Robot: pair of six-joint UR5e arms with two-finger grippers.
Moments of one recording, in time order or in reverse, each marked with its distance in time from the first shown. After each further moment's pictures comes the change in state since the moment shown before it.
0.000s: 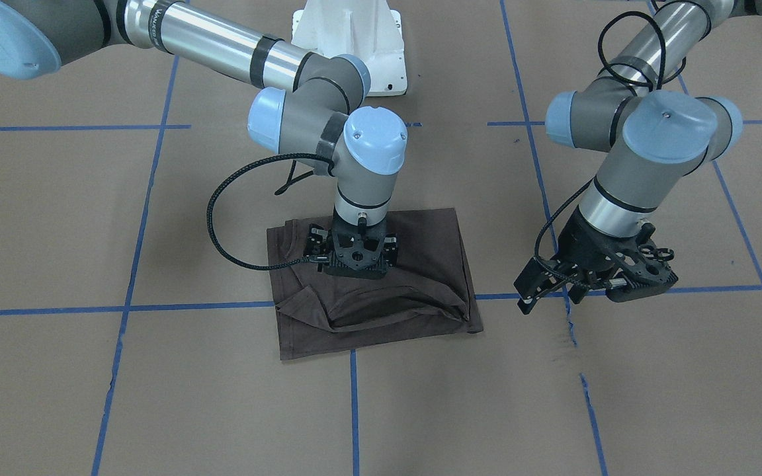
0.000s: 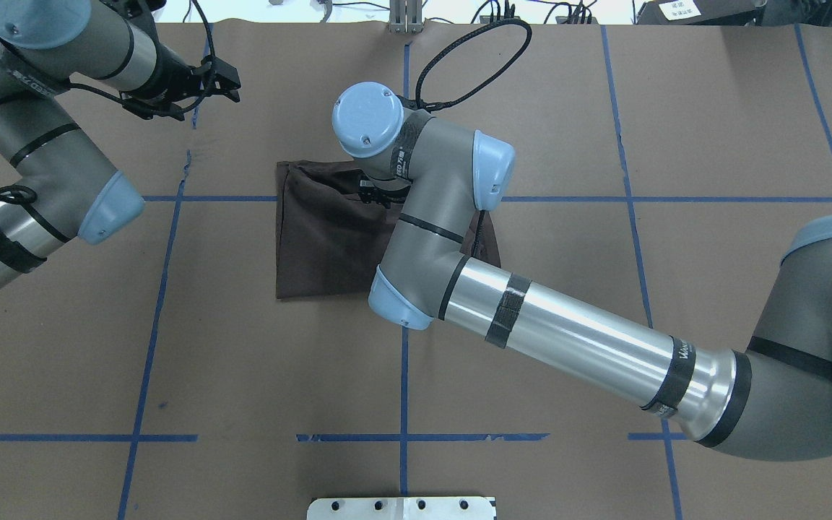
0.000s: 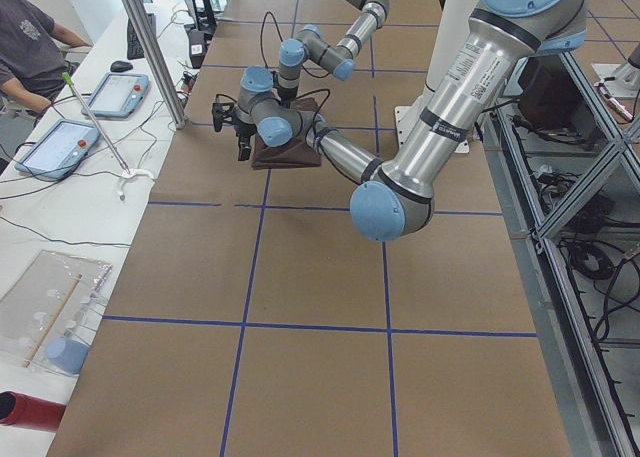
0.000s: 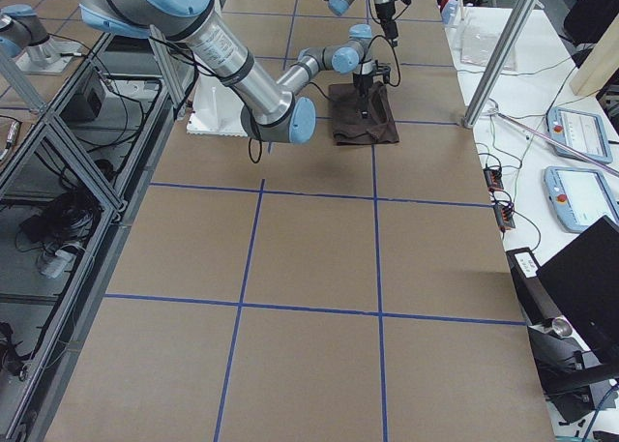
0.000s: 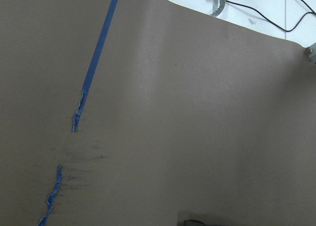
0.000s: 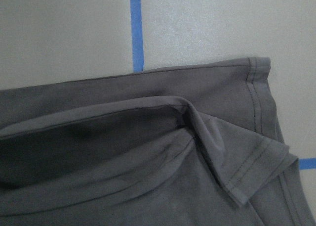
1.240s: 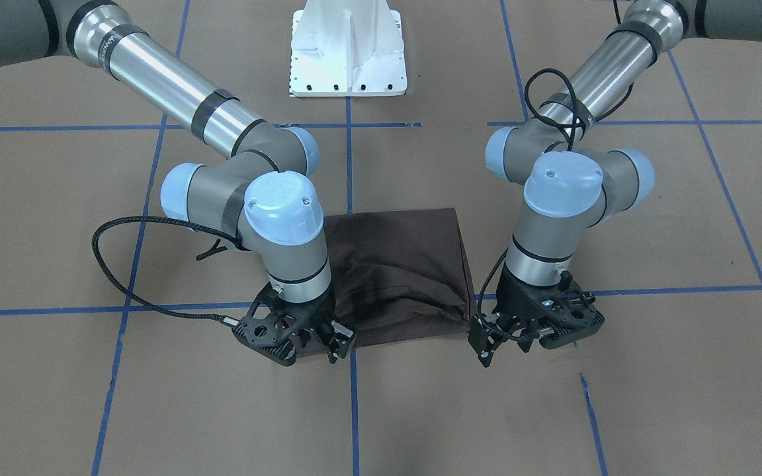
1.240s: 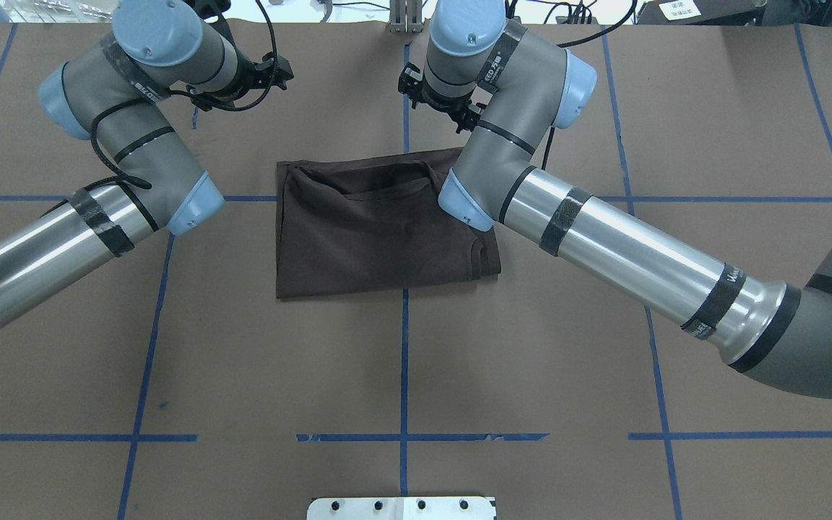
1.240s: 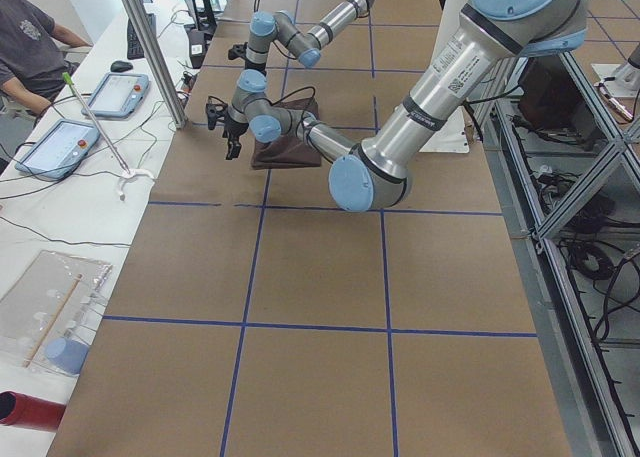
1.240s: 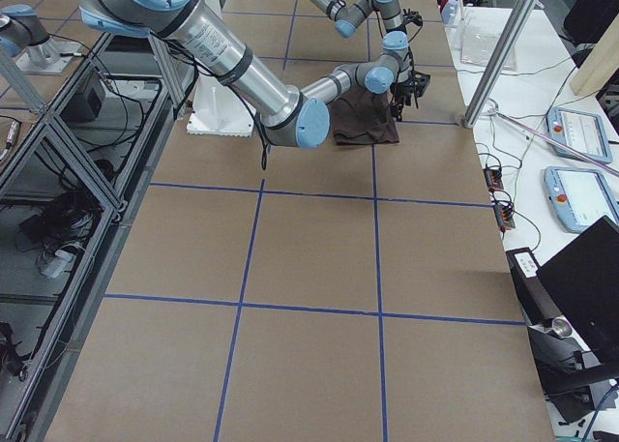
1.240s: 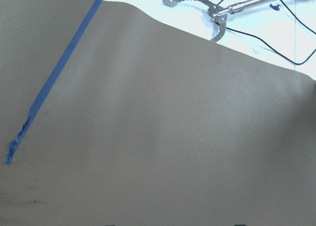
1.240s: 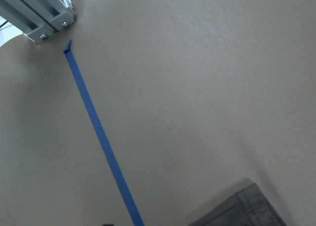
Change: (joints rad) left arm 0.066 -0.169 0.265 -0.087 0.149 -0.093; right arm 0.184 -0.022 -0.100 0.352 0.126 0.366
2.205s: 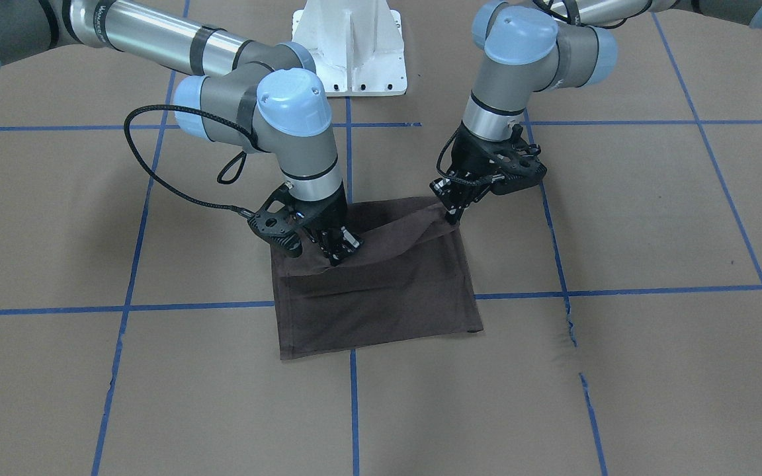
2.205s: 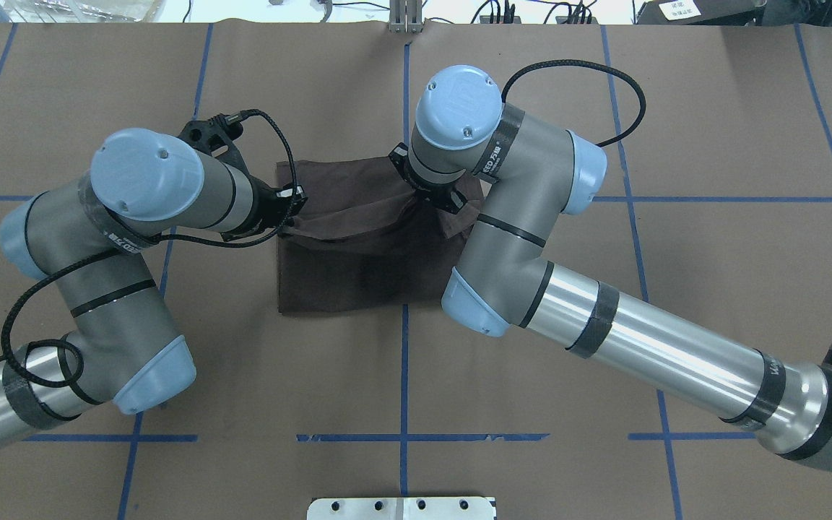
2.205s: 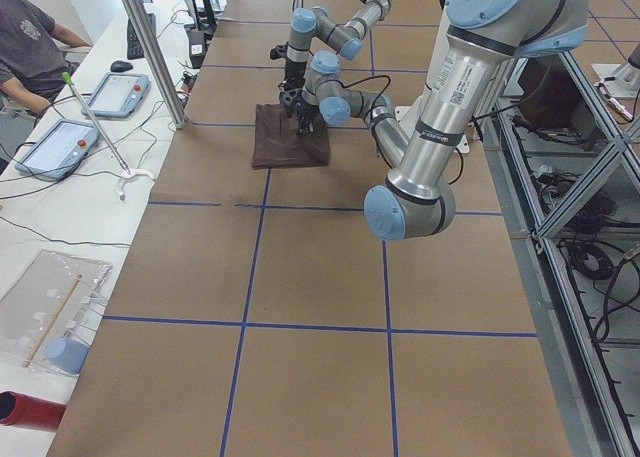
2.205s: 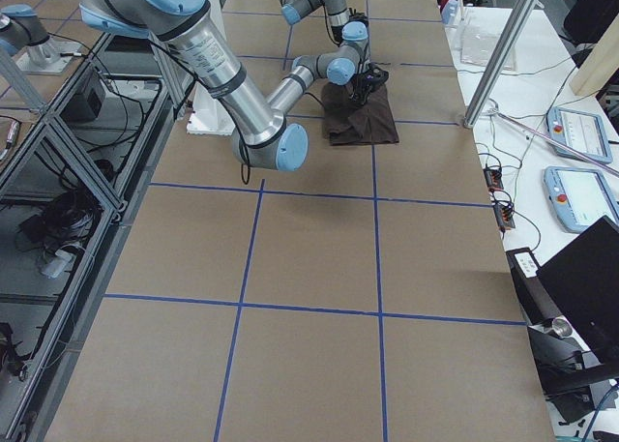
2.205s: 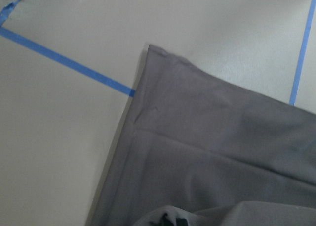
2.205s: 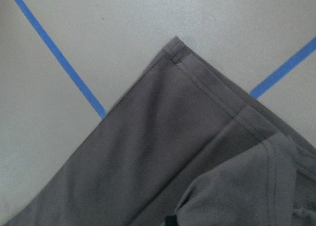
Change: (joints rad) left arm 0.239 0.217 -0.526 0.265 0.080 -0.283; right arm -0.129 -0.156 0.357 -0.169 -0.029 0.348
